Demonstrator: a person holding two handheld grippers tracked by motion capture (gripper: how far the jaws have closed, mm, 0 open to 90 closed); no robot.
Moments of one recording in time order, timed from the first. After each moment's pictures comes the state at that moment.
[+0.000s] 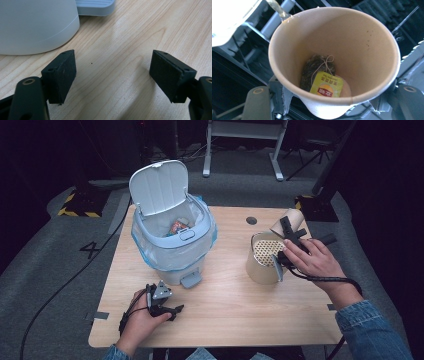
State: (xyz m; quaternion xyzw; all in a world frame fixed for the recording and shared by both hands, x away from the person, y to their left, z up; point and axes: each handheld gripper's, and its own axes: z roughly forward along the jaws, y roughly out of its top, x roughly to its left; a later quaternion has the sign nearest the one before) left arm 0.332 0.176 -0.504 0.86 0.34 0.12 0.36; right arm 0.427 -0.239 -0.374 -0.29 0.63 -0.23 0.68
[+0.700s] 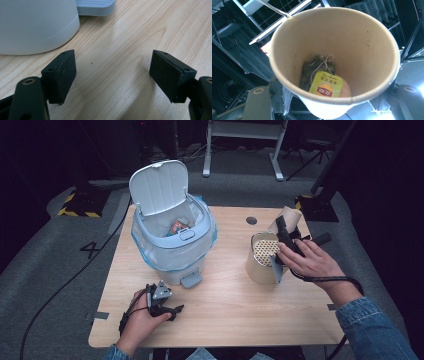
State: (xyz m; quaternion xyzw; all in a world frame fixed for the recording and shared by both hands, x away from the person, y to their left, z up) left arm 0.332 0.176 -0.504 0.86 0.34 0.12 0.36; right arm 0.430 -0.232 -0.379 -0.36 0.55 -0.32 0.68
